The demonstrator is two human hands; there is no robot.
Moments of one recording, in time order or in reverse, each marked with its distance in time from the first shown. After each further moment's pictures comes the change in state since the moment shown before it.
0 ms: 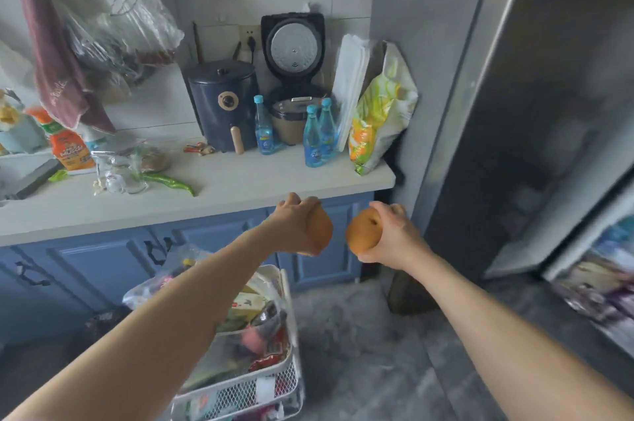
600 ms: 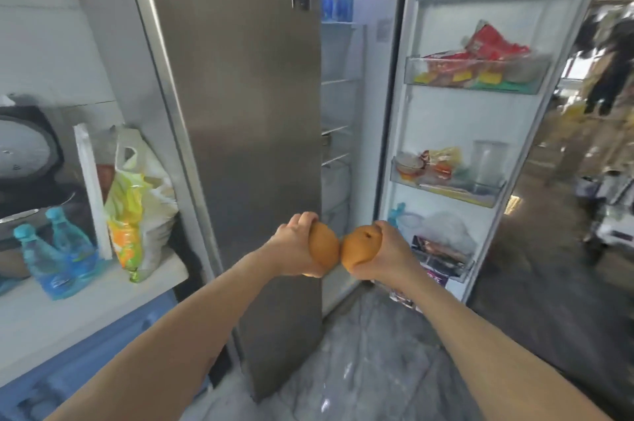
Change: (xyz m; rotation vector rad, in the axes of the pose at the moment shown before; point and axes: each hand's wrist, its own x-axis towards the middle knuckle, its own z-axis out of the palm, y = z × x) left_hand 0.149 0.430 0.097 -0.011 -0.120 0.599; right_hand -0.103 0.301 -0.268 0.133 0.496 0.532
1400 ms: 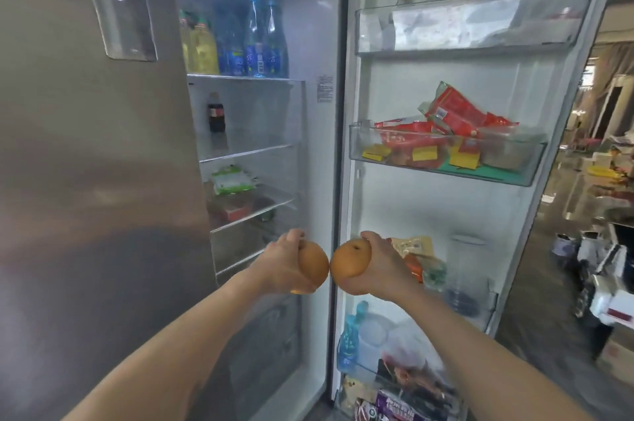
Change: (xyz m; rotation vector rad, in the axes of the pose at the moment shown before) left_hand 0.411 0.088 -0.003 -0.045 0.075 0.017; right_hand 0.369 0.099 -0.158 -0.031 0.128 -0.093
